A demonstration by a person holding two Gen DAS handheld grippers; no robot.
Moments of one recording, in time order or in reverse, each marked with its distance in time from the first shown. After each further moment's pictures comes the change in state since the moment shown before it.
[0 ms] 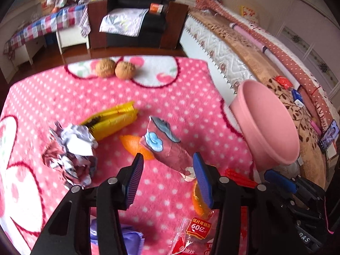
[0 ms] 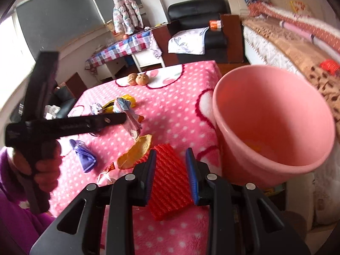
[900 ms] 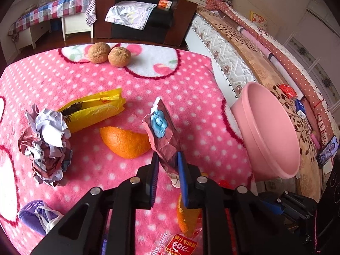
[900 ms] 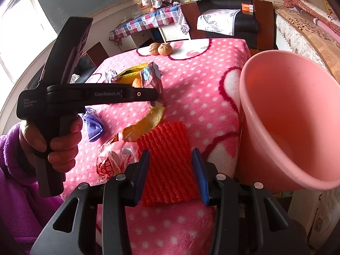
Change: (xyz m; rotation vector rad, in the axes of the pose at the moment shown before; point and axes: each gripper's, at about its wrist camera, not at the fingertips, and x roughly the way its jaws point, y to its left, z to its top) left arm 0.024 -0.006 -0.002 -0.077 -0.008 -0.030; right arm 0.019 0.003 -0.008 -0.142 0.171 0.109
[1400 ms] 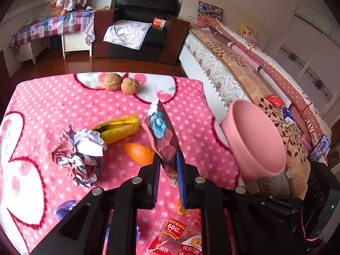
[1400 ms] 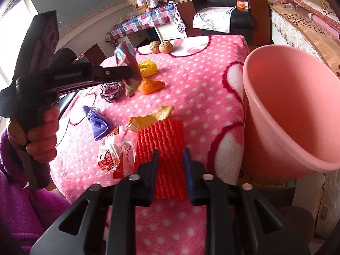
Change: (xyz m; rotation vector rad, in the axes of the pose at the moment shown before) left arm -0.065 0.012 0.001 0.033 -0.127 -0.028; right arm -0.007 0.012 -0.005 0.035 -0.008 -0.017
